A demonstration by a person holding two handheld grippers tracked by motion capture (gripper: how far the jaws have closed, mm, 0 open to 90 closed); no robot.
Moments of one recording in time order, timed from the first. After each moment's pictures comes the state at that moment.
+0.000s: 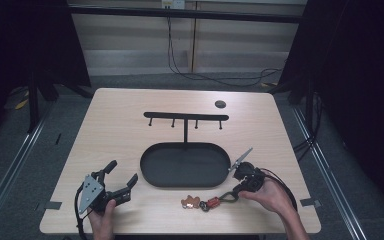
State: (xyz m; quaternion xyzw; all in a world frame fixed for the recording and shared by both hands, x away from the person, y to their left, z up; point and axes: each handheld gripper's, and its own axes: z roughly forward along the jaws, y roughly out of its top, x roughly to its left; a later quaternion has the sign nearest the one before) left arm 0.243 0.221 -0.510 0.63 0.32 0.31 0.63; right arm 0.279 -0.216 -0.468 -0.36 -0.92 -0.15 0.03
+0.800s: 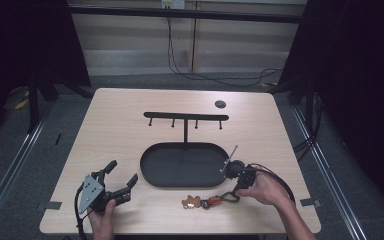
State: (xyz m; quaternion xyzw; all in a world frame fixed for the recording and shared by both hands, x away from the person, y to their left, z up) left arm 0.243 0.221 -0.510 0.63 0.32 0.31 0.63; right arm 0.294 -0.195 -0.466 -0.33 -0.94 -0.05 0.06
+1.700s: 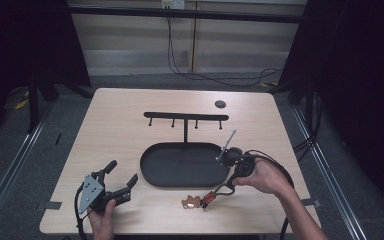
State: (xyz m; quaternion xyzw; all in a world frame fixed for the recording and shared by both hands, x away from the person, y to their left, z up) left arm 0.243 0.221 -0.510 0.64 0.32 0.31 0.63; right arm 0.302 -0.178 -0.409 -0.30 -0.95 -0.09 0.07
